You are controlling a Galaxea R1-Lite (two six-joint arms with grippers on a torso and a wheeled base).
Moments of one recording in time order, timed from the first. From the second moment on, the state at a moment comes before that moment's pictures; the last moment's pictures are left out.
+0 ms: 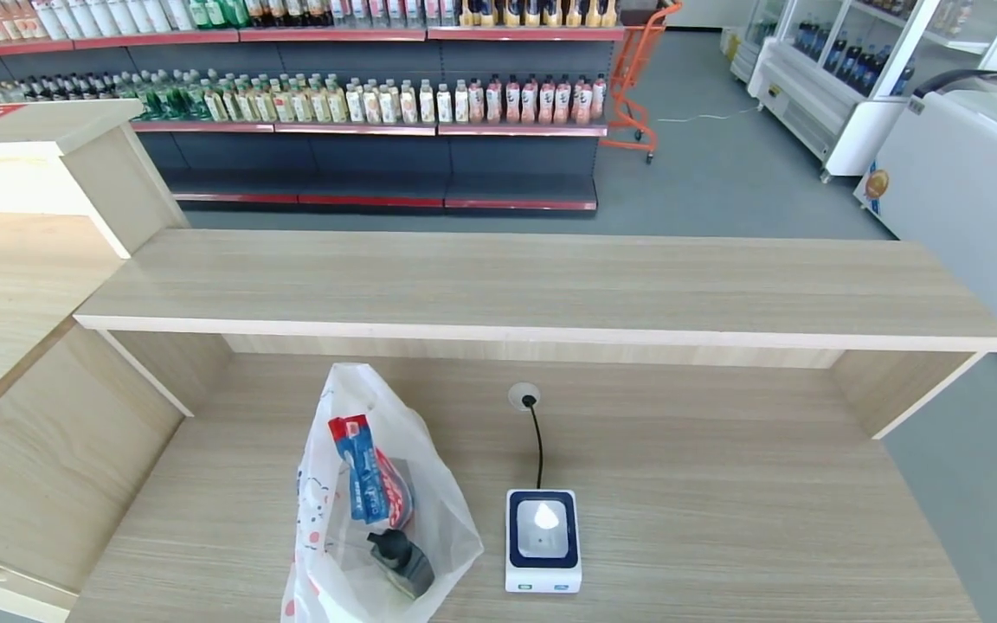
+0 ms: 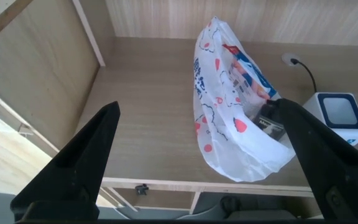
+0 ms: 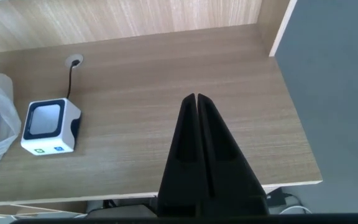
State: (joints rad) left arm 0.00 0.00 0.00 0.00 -0.02 0.00; right arm 0.00 0.00 0.00 0.01 -0.06 0.06
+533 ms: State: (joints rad) left arm 0.00 0.00 0.00 0.00 -0.02 0.00; right arm 0.00 0.00 0.00 0.00 -0.05 0.06
